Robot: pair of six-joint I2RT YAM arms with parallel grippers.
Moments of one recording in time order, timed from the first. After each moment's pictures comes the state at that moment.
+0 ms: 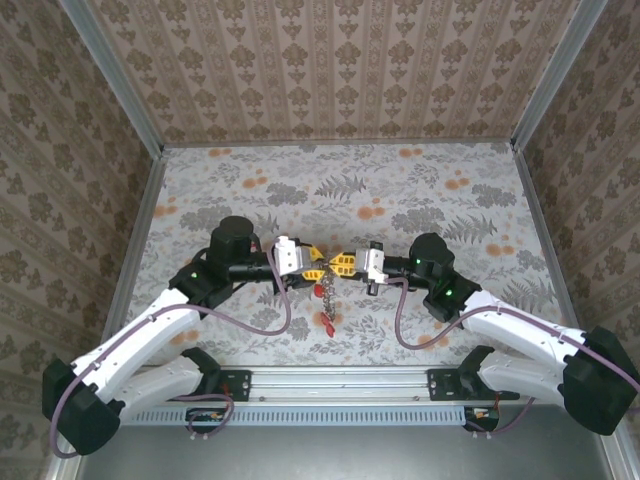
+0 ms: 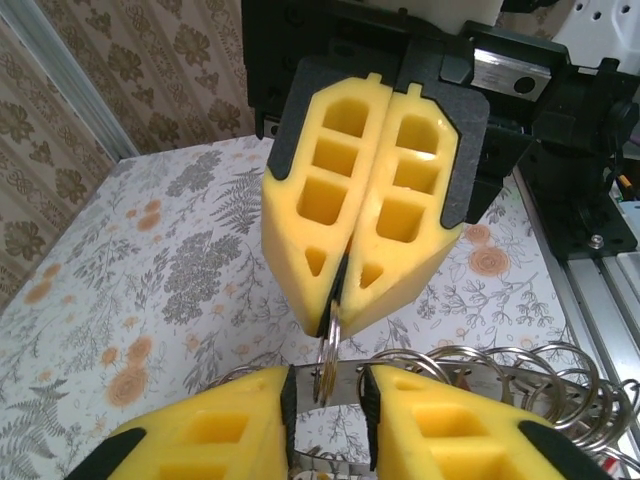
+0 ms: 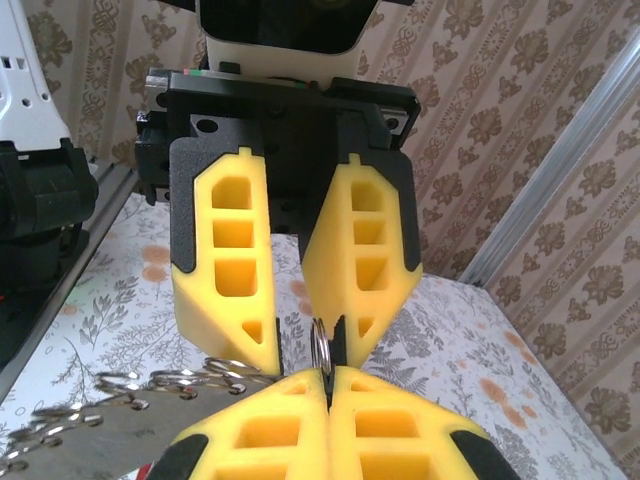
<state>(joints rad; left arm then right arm) -0.72 0.96 0.77 -0.20 0.71 0.53 0.70 1.07 0.56 0.48 -0.61 -0.46</state>
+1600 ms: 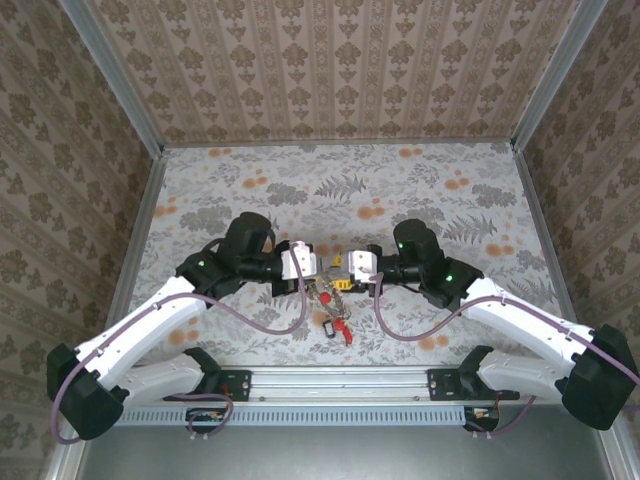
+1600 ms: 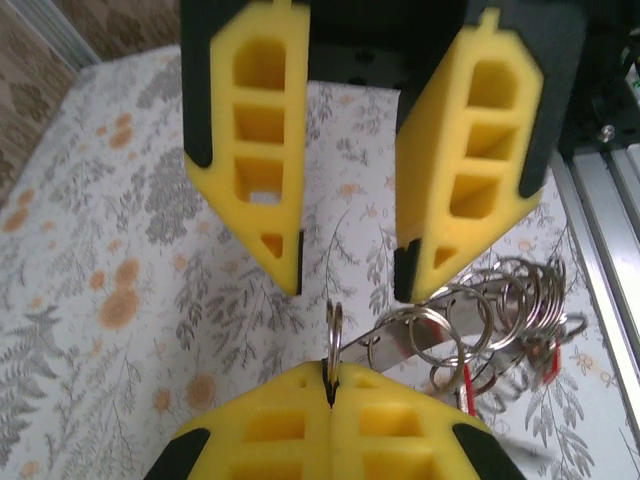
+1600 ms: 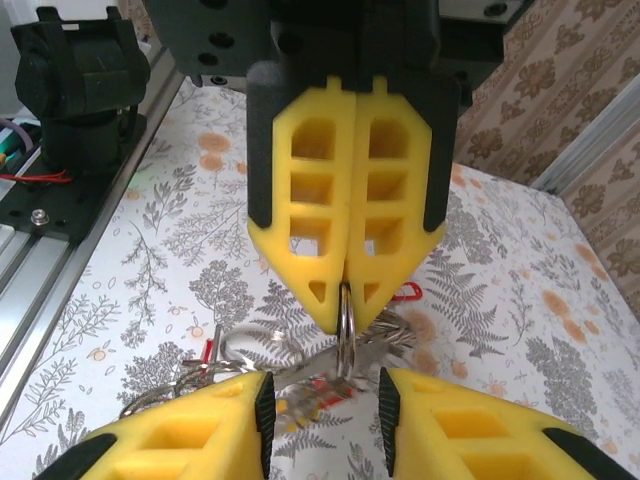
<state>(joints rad) -0.76 1.00 0.86 -0.45 0.59 0.68 0.70 1.09 0.72 -0.01 -0.61 -0.65</state>
